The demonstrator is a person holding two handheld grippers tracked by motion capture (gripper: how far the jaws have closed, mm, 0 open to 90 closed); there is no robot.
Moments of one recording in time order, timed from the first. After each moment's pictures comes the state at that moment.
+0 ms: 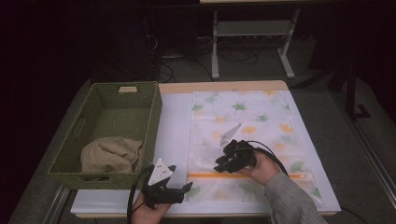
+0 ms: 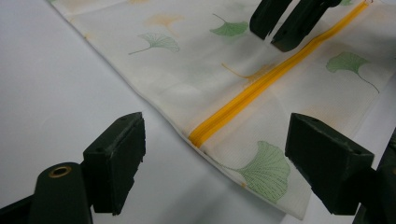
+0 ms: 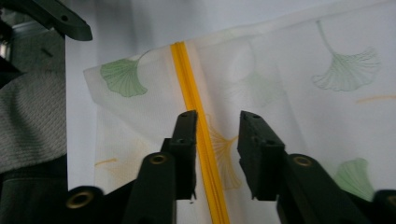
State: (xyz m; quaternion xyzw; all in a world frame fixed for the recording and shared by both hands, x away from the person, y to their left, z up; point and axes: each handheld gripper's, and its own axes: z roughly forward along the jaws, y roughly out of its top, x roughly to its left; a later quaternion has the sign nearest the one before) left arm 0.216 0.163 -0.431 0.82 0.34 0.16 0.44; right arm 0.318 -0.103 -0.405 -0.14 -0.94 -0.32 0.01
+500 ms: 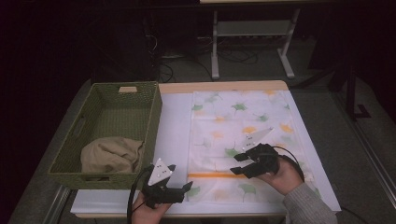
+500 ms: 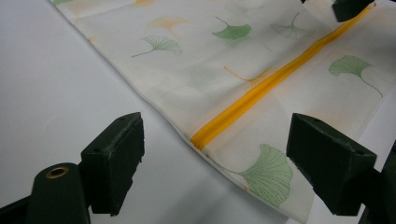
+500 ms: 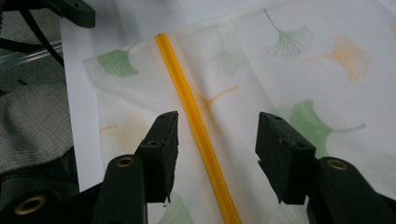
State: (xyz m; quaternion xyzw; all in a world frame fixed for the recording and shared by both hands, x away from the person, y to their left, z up) left arm 0.216 0.163 -0.431 0.81 0.34 0.17 0.44; right arm 0.292 -0.159 -0.395 -0.20 -0.91 -0.36 -0.04
